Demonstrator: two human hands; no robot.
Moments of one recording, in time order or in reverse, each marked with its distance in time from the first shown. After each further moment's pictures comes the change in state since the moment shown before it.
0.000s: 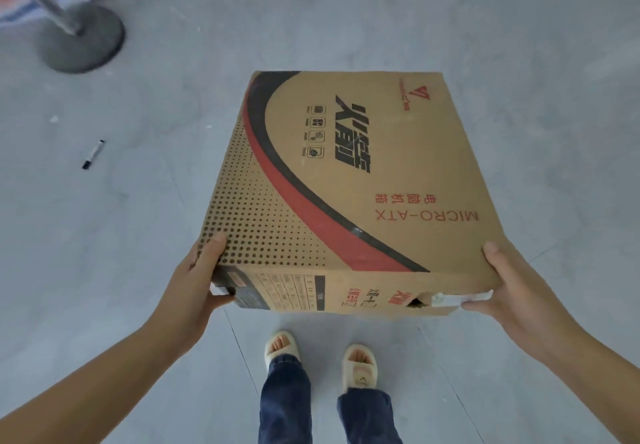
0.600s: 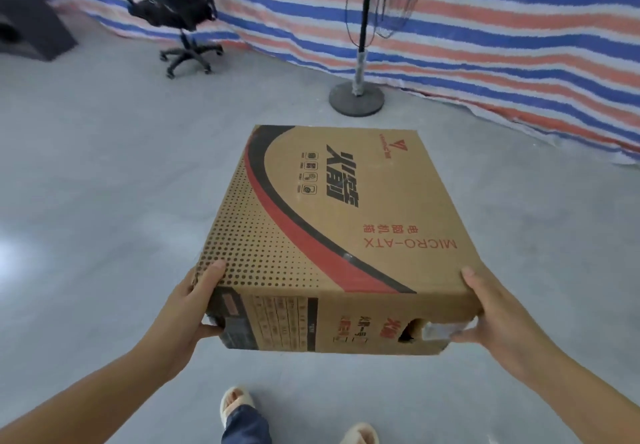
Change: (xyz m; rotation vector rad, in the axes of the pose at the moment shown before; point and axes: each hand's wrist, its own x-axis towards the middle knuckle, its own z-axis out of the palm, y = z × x) left_hand -0.325 -0.043 -0.132 -0.448 0.678 0.020; right_hand -0.139 -0.097 0.166 -0.487 -0.723 -0.166
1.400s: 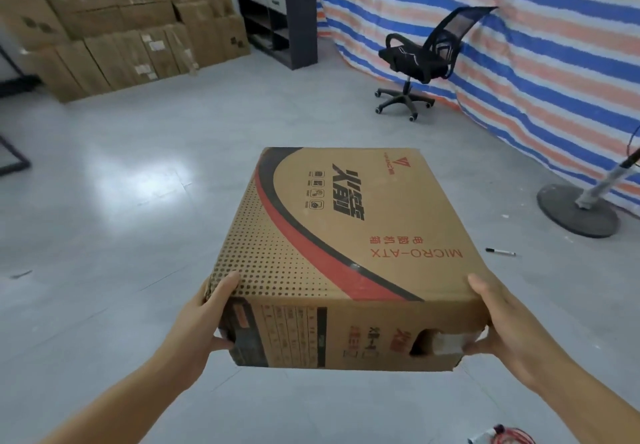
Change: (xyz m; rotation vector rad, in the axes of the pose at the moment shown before) left_hand 0.056 -0.018 -0.428 -0.377 0.499 -0.056; right_hand 0.123 -0.091 0.495 -0.338 -0.398 -0.074
